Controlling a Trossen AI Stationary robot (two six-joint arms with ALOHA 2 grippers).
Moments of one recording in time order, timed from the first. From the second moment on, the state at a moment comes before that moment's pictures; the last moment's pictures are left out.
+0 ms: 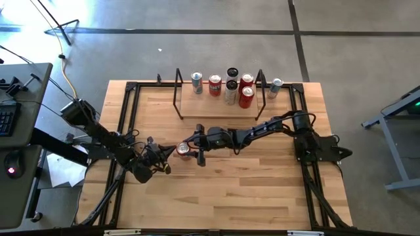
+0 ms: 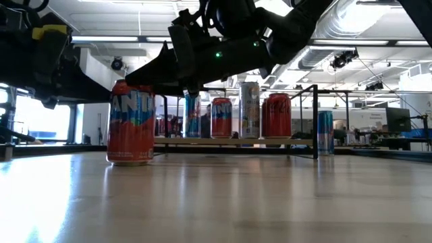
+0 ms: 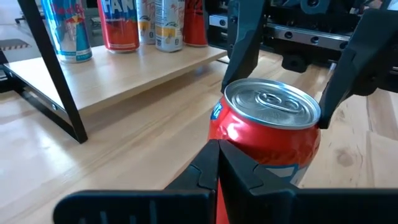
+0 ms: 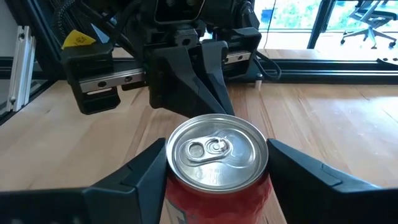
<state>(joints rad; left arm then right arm) -0.72 1.38 0.26 0.42 -1.24 -0.79 0.05 2.09 1.24 0.59 -0.04 0.00</state>
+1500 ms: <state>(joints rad) -0.87 1.28 0.26 0.41 -1.40 -0.70 -0.27 1.75 1.01 0.51 0.10 -0.13</state>
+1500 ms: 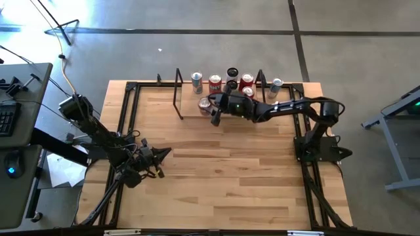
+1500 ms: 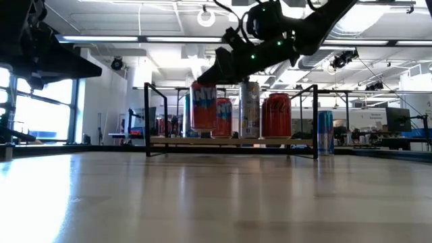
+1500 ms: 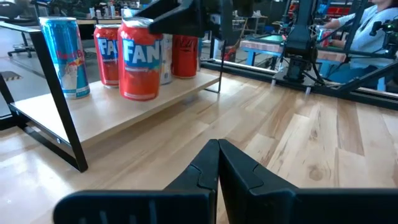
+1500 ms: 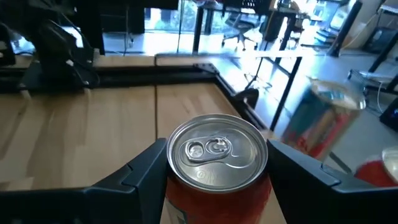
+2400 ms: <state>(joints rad) -0.84 1.28 0.26 0.42 -1.39 -0.69 -0.29 1.75 0.98 0.50 0.17 -0.11</state>
